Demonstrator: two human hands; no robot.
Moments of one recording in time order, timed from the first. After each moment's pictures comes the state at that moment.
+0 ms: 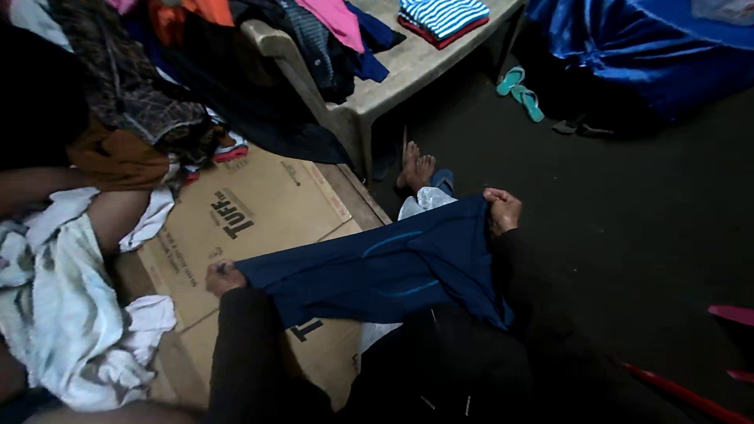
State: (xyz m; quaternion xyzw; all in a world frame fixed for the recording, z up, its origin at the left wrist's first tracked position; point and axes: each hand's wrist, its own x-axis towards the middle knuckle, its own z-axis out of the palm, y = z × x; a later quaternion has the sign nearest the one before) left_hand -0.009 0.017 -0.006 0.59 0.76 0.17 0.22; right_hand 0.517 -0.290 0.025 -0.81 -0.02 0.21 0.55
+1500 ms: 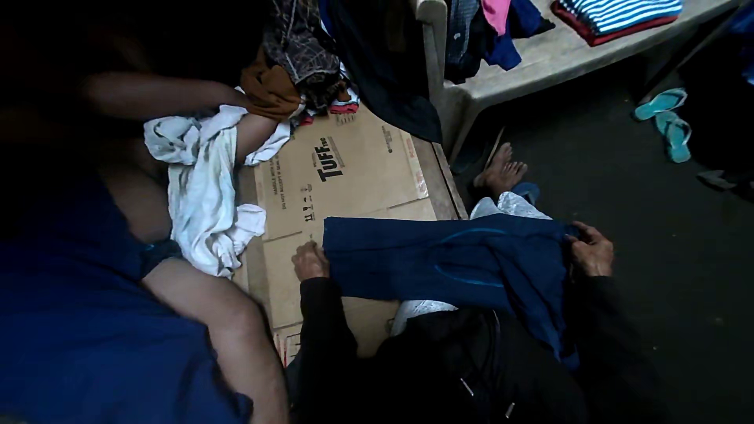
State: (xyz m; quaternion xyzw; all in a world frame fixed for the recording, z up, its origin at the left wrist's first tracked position) left_hand -0.026 -0.114 0.027 0.63 0.75 0.03 0.19; right_hand 0.494 -0.307 0.028 -0.88 -0.20 0.23 0.35
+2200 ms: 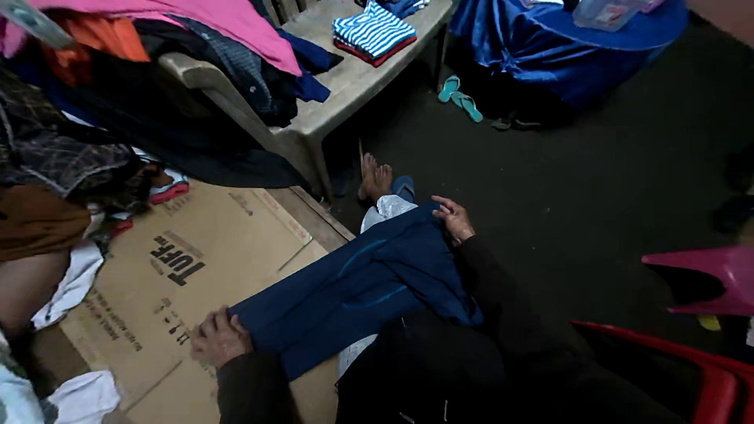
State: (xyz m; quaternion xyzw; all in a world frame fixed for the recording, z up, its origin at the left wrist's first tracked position) left_hand -0.006 -0.051 -0.062 0.79 0.61 0.07 0.04; right_hand 0.502 -0.320 0.017 -0.75 -0.09 0.31 0.57
